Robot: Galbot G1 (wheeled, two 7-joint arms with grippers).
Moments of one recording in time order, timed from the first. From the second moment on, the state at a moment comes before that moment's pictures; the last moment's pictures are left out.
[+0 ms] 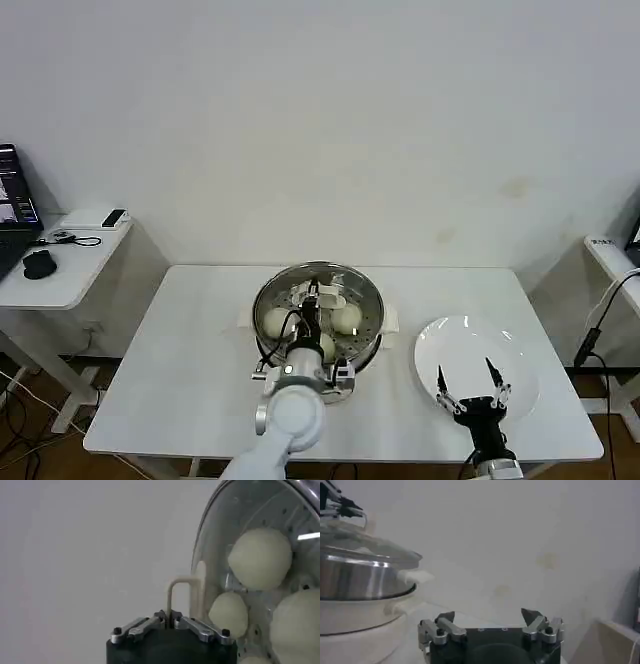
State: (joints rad) left arm 1.00 -1.46 0.05 -1.81 1.52 0.52 0.25; right arm -1.66 1.58 0.72 2.02 -0.19 0.16 -0.11
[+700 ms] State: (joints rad) left arm 1.09 -1.37 0.03 -1.95 1.44 0.48 0.22; right arm -1.66 1.58 0.71 2.00 -0.19 0.16 -0.11
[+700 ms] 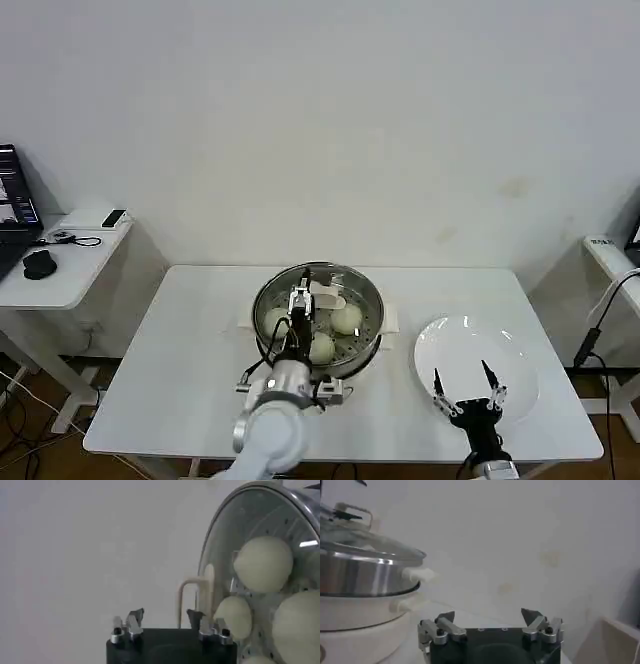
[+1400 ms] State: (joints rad) left arm 1.32 -1.27 -0.33 -2.06 0.89 0.28 -0.06; right arm -1.70 1.50 0.73 2.03 -0.11 0.16 -0.11
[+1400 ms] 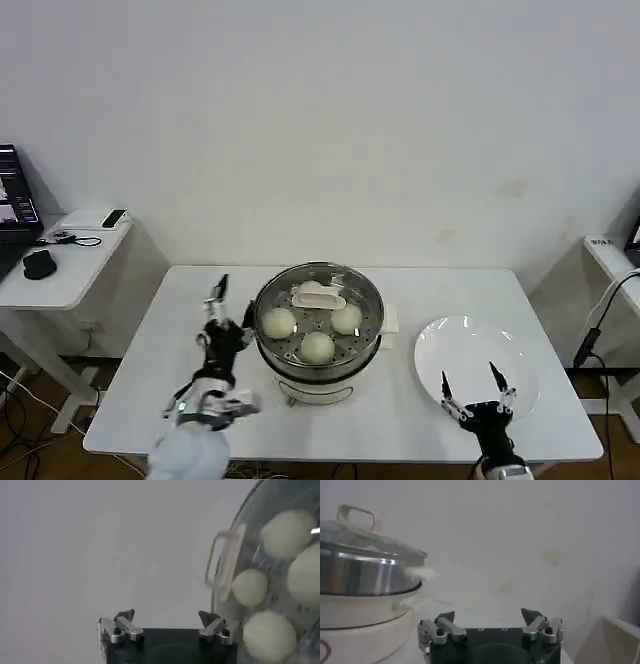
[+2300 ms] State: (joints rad) left arm 1.68 -1.34 -0.71 -2.07 -0.12 -0.04 -0.14; right arm -1.73 1.37 0.69 2.04 0.09 0.07 -0.12
